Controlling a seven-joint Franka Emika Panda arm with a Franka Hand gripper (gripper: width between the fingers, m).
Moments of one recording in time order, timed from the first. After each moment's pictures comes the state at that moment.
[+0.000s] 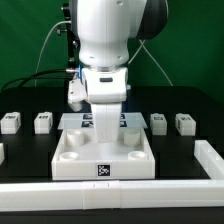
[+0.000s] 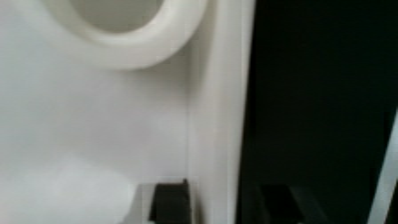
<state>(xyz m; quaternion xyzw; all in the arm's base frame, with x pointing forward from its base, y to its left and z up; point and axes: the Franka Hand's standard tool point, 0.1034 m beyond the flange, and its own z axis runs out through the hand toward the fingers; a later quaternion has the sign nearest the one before) 0.431 -0.017 0.013 -0.70 -0.71 0.09 0.09</state>
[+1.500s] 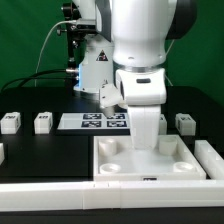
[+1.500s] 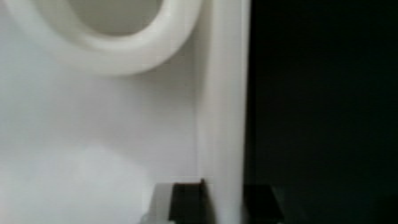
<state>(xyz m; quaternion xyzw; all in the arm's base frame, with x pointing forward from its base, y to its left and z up) 0.485 0.050 0.014 -0.71 -0.70 0.06 0.08</state>
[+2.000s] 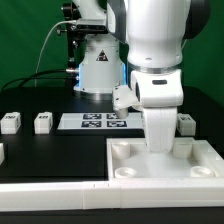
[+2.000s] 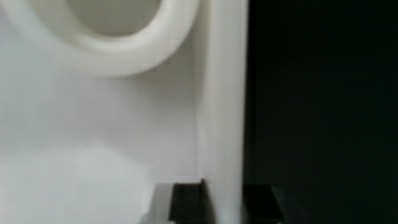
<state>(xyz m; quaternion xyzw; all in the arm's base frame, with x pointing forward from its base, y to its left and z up) 0.497 0.068 0.015 -0.72 -0.69 0.05 0.08</state>
